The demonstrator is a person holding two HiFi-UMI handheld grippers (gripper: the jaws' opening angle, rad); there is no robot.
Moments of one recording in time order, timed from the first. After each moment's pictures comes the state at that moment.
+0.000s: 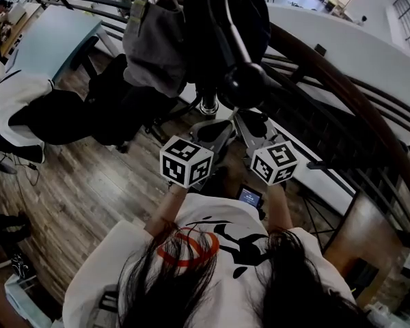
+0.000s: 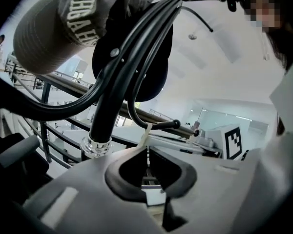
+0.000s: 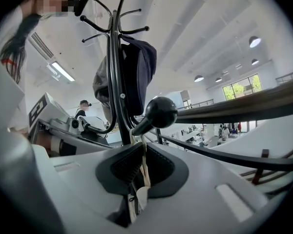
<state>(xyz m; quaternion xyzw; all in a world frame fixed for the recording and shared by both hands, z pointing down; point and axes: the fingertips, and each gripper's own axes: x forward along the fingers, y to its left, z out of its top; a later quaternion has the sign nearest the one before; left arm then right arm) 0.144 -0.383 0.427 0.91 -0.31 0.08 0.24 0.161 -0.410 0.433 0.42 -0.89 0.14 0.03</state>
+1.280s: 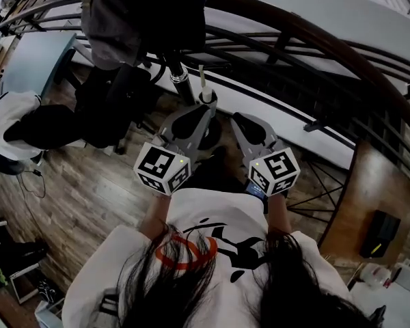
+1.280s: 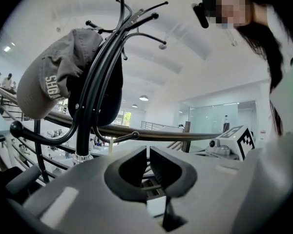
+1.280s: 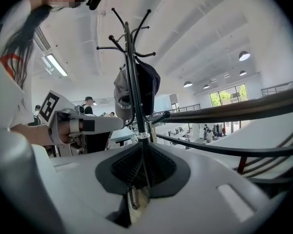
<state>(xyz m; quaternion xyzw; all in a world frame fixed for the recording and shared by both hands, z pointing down) 0.149 -0.290 0.378 0.95 -0.30 0.03 0.10 0.204 -0.268 0.428 0.50 -0.86 0.13 0.04</state>
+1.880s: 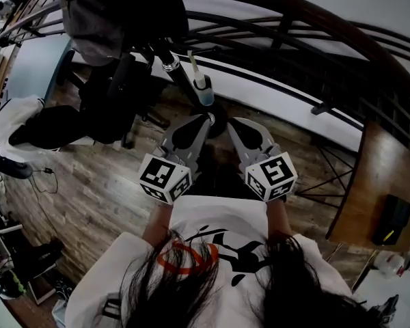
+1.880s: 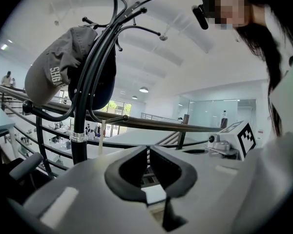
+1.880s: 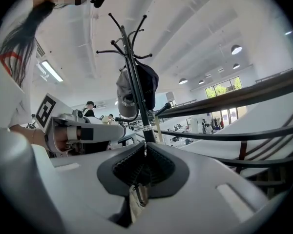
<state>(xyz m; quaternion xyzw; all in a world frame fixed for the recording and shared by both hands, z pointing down) 0.156 -0.238 0.410 0.95 -0.29 0.08 0.13 0.201 -0.219 0.447 0.50 -0.85 0.17 0.02</state>
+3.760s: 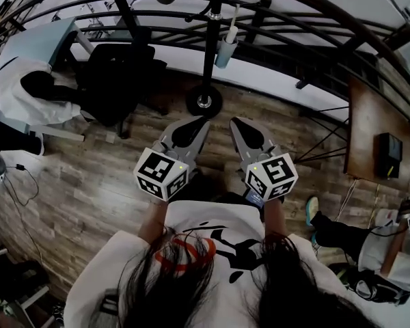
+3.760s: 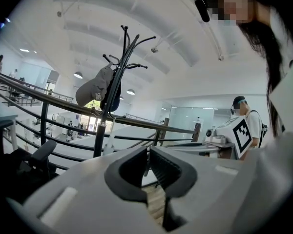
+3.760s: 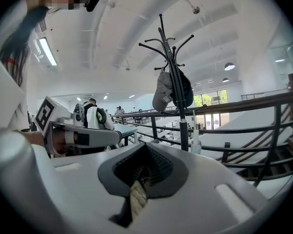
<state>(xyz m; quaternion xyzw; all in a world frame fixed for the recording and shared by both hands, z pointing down) -0.081 -0.060 0.399 0.97 -0.18 0.05 0.14 -0.026 -0.038 0.419 0.59 -0.79 0.14 0.06</state>
